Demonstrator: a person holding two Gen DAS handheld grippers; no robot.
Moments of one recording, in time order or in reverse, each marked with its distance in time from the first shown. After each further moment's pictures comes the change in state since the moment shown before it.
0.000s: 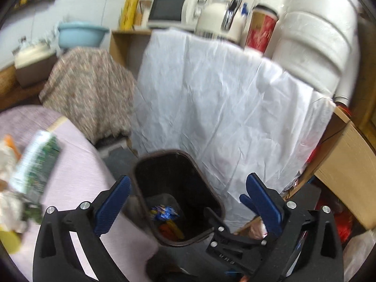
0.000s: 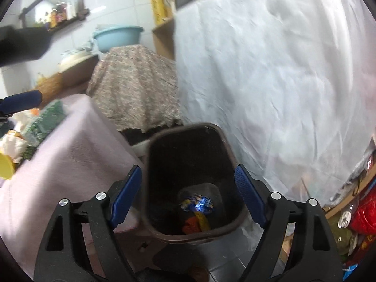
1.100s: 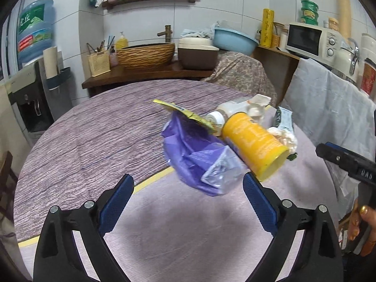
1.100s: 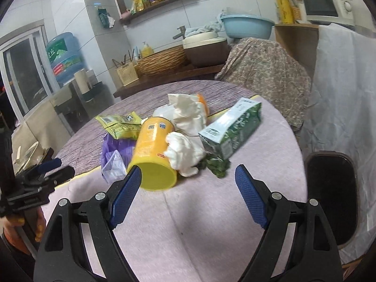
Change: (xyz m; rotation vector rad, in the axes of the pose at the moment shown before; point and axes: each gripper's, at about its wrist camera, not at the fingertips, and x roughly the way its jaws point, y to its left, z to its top) left arm -0.218 0.226 -0.115 -0.274 -0.047 0.633; right arm -0.045 0.253 0.030 -0.247 0.129 0.540
